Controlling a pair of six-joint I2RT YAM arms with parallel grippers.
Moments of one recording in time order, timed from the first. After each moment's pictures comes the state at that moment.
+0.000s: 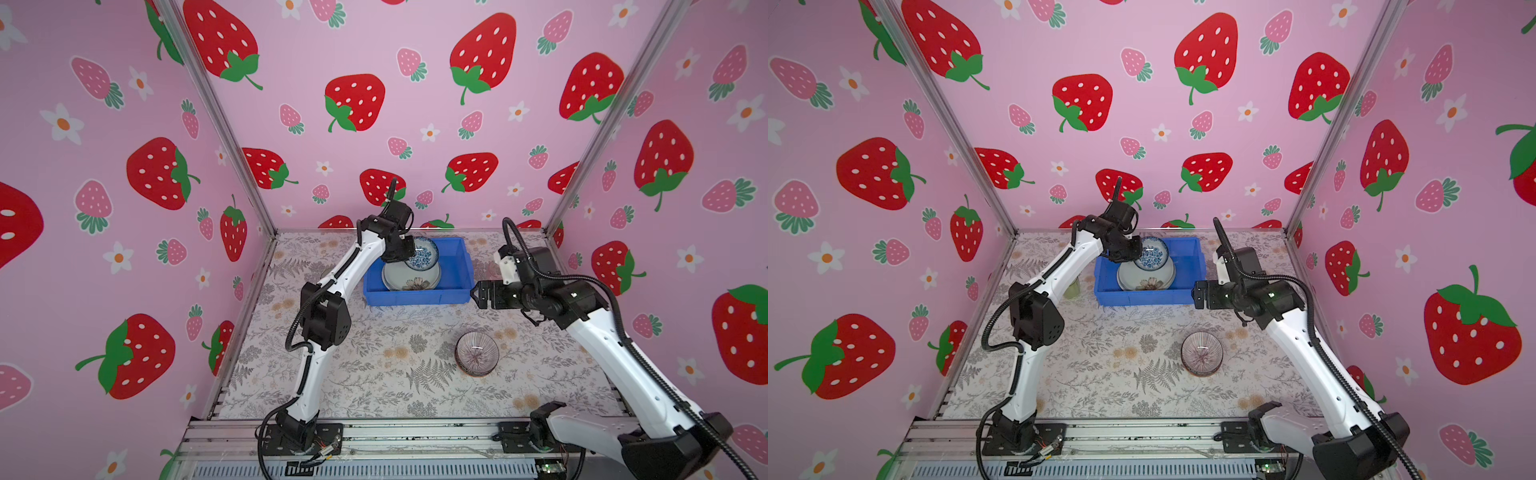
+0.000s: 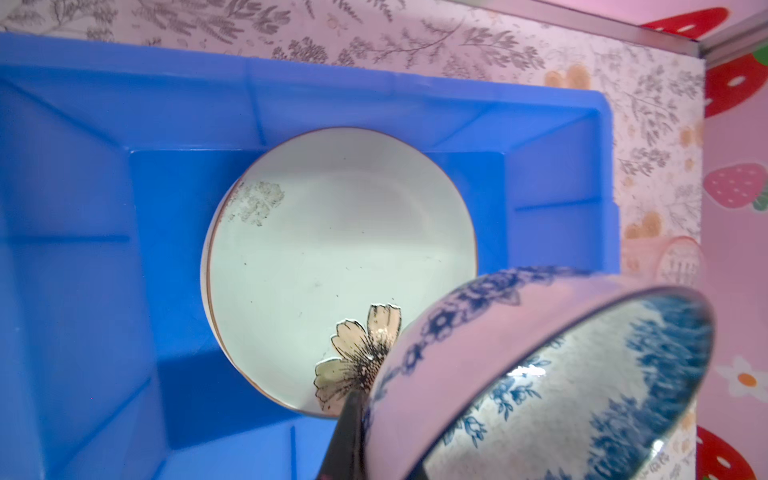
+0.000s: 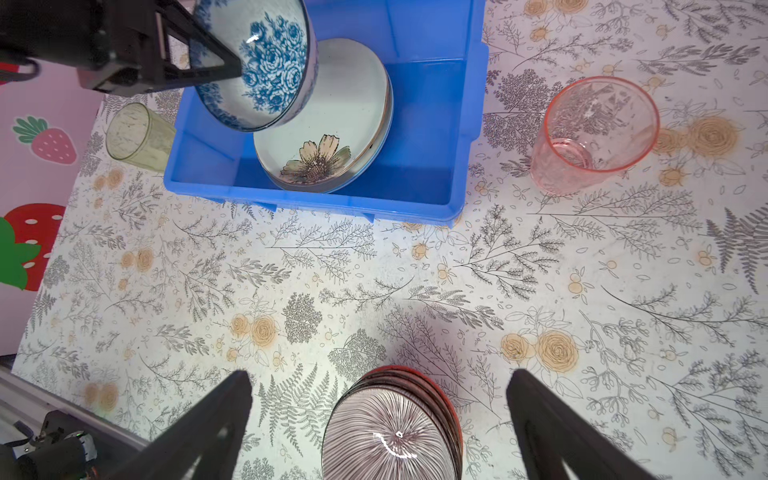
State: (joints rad) left arm -0.47 2.31 2.33 -1.09 0.11 -0.52; right arm 0.50 1.14 1.24 -0.94 -0.08 0.28
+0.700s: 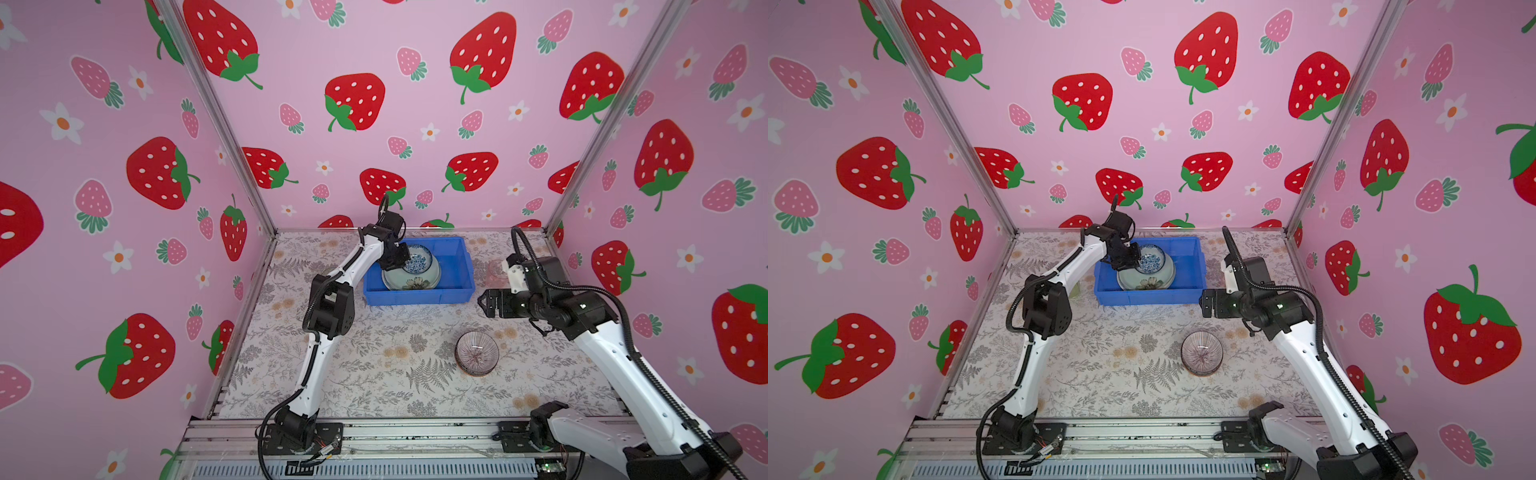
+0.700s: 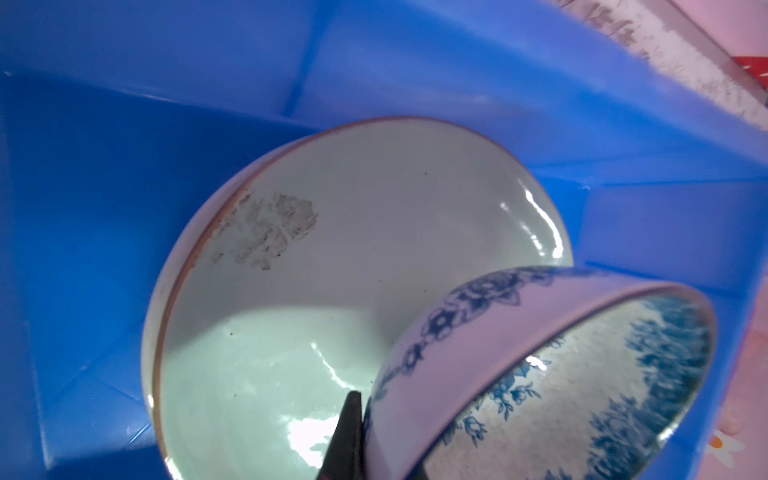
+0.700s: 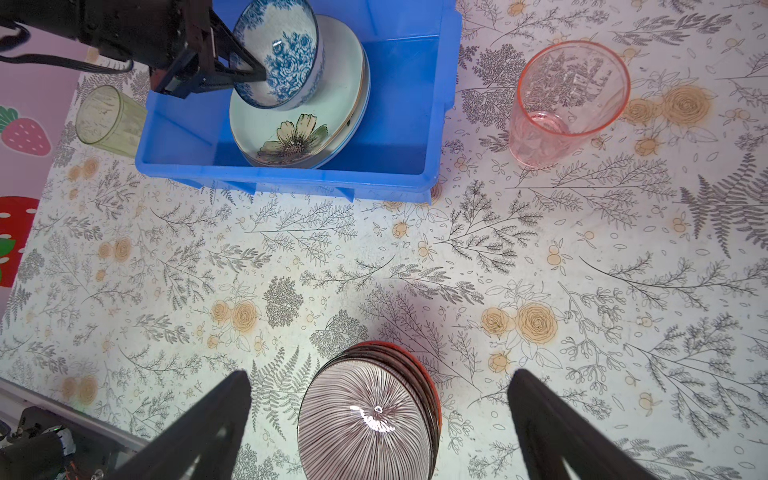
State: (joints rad) left arm -0.41 2.47 2.33 -0.99 0.23 -0.63; right arm 0.45 1.07 1.16 -0.95 -0.08 0.27
